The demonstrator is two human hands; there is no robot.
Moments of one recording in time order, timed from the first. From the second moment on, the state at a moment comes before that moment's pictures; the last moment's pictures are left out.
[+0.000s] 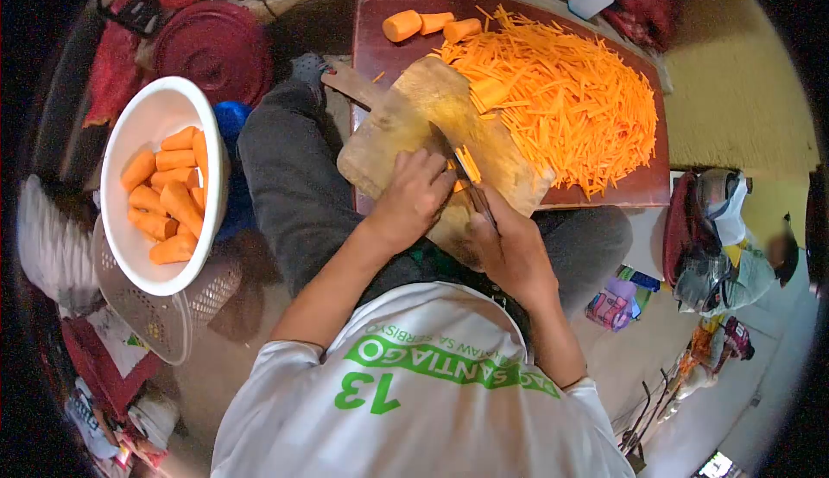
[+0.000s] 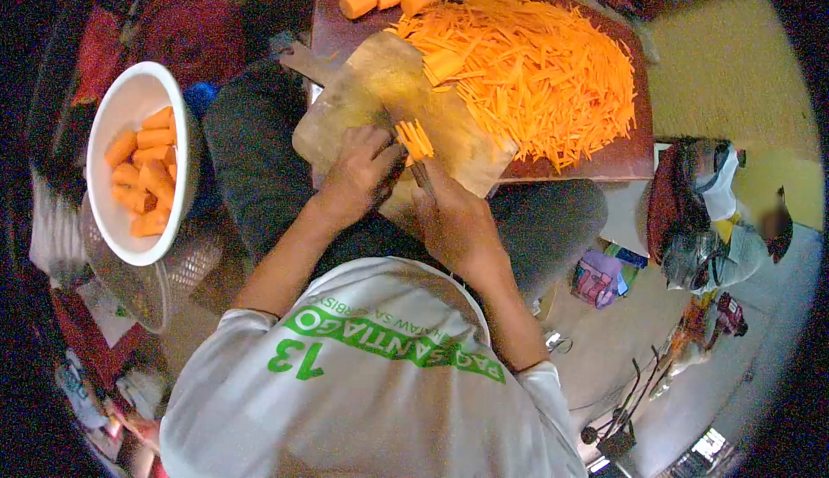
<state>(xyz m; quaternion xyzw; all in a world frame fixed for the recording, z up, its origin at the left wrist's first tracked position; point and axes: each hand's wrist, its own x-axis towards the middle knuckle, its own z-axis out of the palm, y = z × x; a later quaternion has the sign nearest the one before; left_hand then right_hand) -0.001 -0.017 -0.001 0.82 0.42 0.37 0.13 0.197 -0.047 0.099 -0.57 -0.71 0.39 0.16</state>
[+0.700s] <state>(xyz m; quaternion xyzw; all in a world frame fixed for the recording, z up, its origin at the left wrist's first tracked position) -0.002 -0.019 0.007 0.81 0.44 0.36 0.15 0.197 -0.055 0.099 -0.55 -0.74 0.35 0.19</state>
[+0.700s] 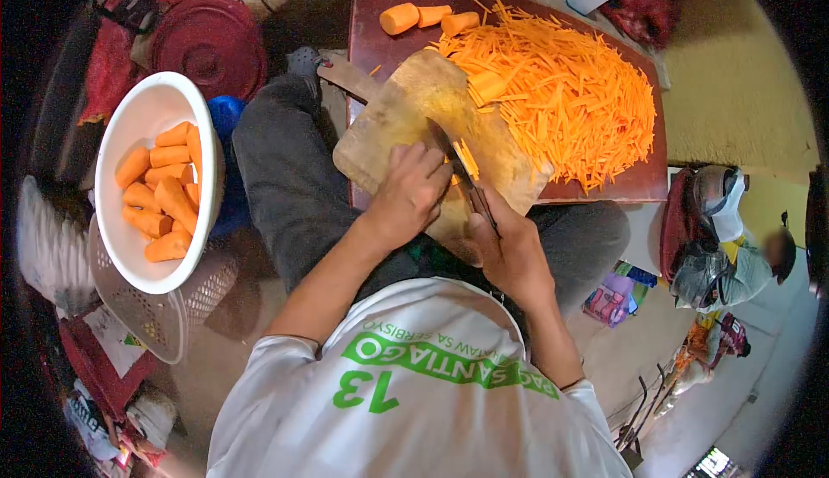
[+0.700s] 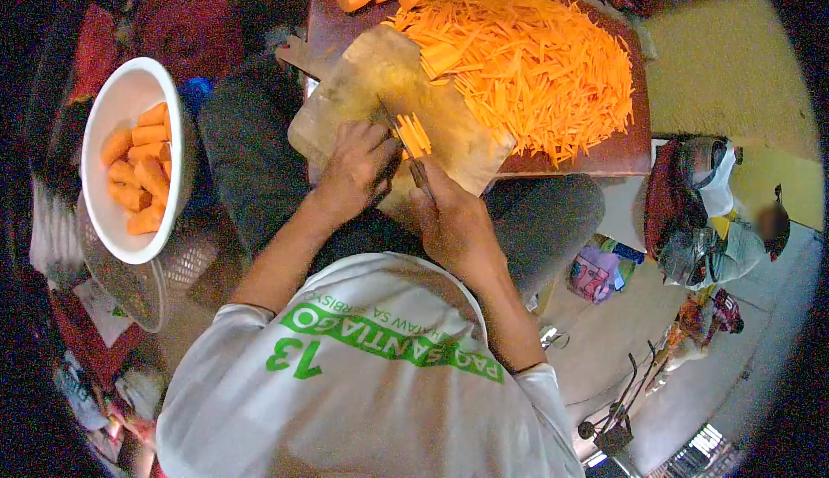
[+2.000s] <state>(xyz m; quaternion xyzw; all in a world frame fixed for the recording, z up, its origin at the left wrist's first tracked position) 0.002 -0.019 -0.013 0.81 0.45 0.34 0.14 0.194 -0.046 0.088 -0.55 -0.73 0.36 0.21</state>
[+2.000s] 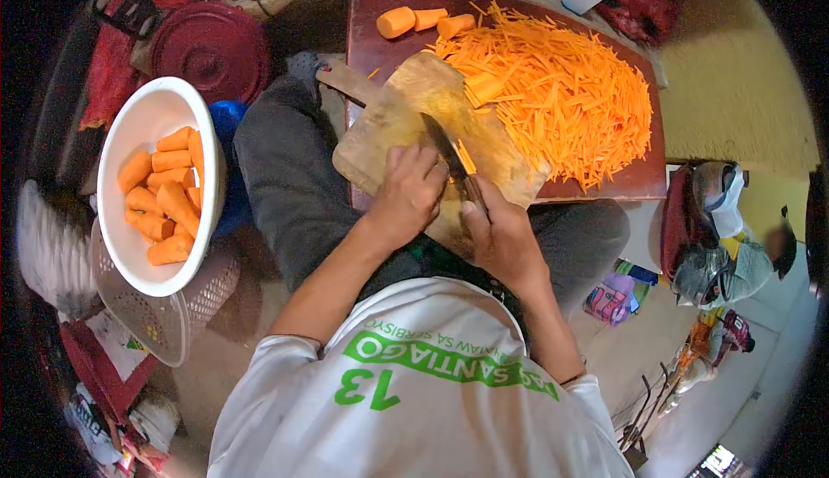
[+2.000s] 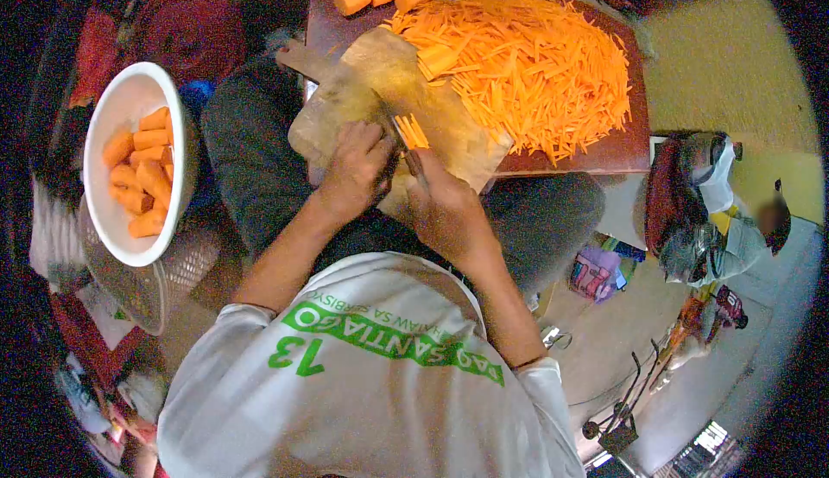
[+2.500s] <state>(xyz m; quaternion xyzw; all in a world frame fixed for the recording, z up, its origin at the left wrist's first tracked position) 0.010 -0.014 0.001 0.75 0.48 0.43 0.17 0.219 -0.044 0.092 -0.55 -0.70 0.37 0.26</state>
